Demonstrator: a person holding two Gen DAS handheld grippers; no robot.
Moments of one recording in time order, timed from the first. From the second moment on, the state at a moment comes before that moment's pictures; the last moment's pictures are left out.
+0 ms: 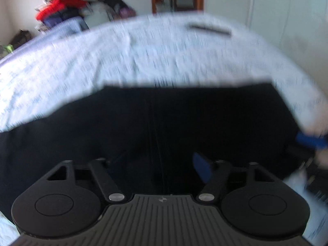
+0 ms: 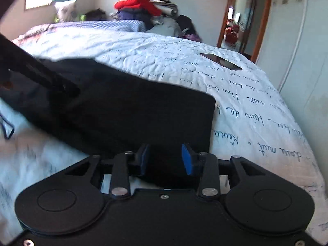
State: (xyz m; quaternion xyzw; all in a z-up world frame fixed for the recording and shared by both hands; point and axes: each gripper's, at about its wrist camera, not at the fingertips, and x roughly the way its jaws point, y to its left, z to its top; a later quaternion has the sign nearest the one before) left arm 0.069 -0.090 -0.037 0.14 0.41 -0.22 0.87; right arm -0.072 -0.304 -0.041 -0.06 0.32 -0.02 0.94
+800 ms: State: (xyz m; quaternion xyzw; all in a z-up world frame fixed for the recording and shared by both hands) left arm 0.104 -0.119 -0.024 0.14 0.38 -0.18 0.90; right arm -0.006 -0.311 -0.034 -0.02 0.32 0.03 0.95
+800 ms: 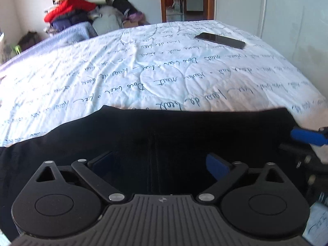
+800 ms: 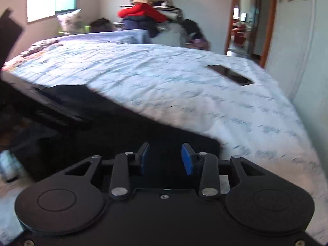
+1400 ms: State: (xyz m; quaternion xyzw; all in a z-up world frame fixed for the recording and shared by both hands) left arm 0.101 -0.119 -0.035 0.14 0.41 -0.15 0.89; right arm -0.021 -0.296 -0.048 -0.01 0.32 -0.01 0.95
